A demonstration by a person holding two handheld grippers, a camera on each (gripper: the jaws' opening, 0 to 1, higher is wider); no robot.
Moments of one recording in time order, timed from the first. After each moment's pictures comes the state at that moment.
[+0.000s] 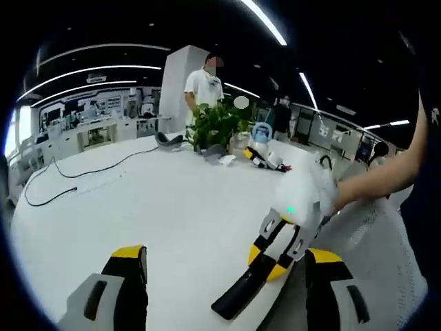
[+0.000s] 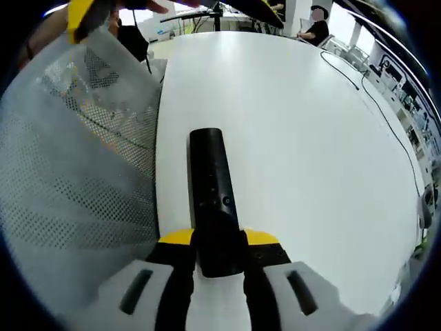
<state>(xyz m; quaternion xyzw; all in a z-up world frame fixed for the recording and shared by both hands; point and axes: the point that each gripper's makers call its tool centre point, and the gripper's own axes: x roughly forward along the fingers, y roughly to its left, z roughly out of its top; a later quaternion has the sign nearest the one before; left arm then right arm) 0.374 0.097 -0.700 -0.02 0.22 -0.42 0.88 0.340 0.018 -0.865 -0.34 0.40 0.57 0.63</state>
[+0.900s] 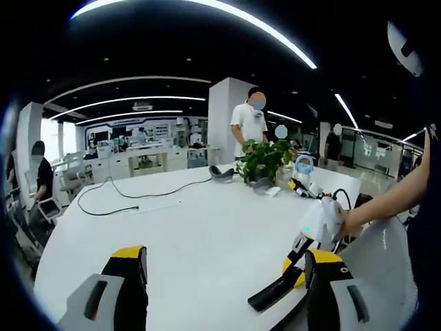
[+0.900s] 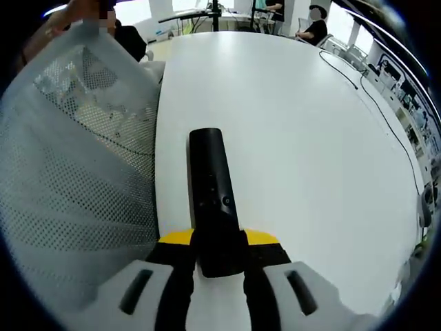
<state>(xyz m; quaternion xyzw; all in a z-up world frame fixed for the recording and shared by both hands) 0.353 0.174 -0.665 0.03 0.16 -0.27 0.95 0.341 0.018 -0.865 -0.34 0.40 0.56 0.64</state>
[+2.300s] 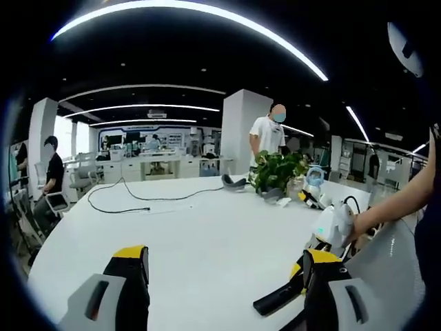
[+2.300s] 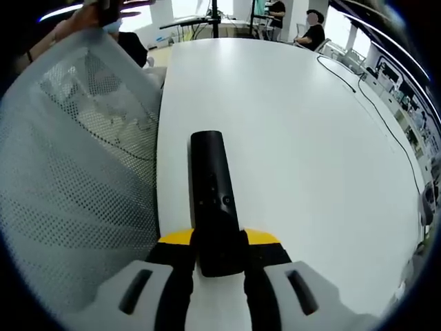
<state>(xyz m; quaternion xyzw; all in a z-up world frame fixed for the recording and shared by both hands) 0.353 0.190 -0.669 -0.01 0.13 -0.24 0.96 0.340 0.017 -0.864 -0.33 0.38 0.57 0.65</state>
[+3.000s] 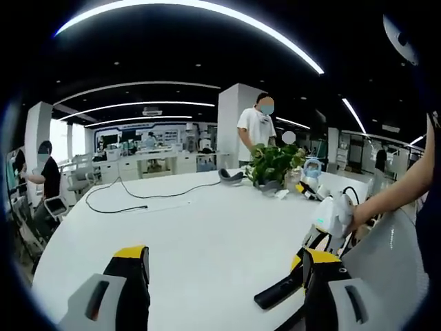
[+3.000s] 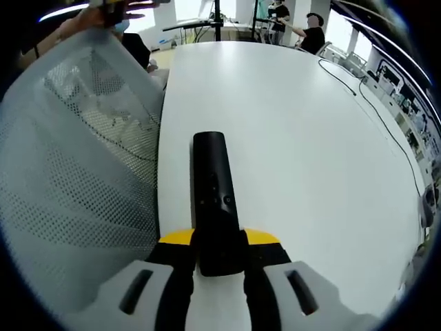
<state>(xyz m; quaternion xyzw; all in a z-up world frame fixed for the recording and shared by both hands) 0.350 0.182 -0.677 0.03 0.14 -0.25 0.96 0.339 0.017 -0.864 -0.32 0.37 0.58 0.65</state>
